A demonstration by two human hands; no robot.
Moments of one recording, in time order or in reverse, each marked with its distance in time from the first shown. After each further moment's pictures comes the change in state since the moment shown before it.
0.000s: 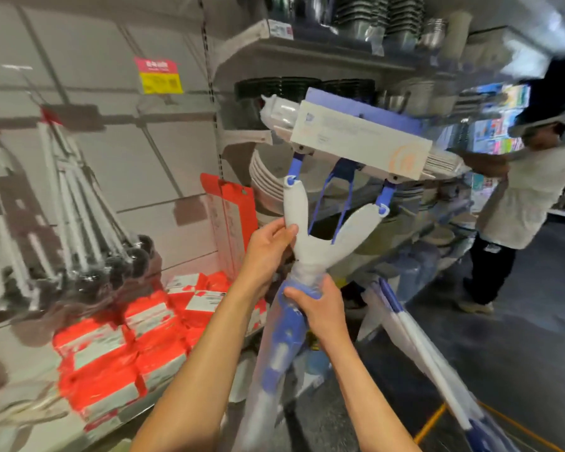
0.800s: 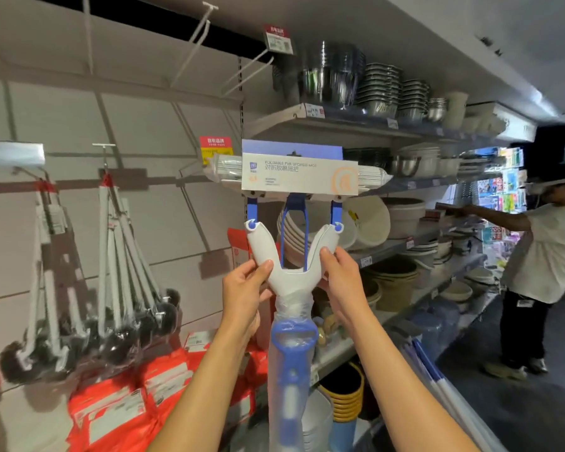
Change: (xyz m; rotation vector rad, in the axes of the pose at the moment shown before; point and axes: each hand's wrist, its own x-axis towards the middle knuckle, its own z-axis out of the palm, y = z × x) left_hand 0.019 0.055 -0.110 -0.220 0.284 0.031; right_hand 0.079 -0.127 0.078 0.271 -0.038 -0.092
